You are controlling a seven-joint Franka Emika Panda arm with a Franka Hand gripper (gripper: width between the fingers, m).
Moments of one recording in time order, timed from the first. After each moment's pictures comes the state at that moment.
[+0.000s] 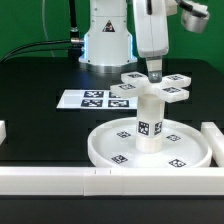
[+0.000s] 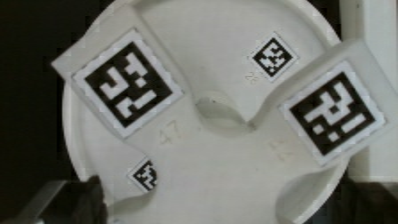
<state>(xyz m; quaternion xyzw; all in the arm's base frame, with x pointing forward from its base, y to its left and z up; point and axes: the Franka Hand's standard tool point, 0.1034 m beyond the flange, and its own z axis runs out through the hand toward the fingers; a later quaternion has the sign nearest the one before) 0.562 0.041 0.128 -0.67 0.74 0.03 0.07</state>
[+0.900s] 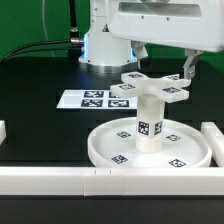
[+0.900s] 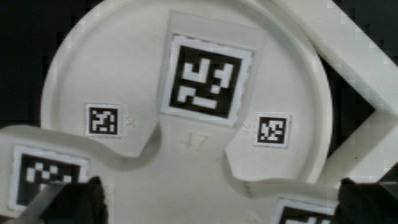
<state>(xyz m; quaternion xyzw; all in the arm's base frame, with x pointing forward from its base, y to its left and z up) 0.565 0.053 0.130 -0.94 0.34 0.03 0.04</state>
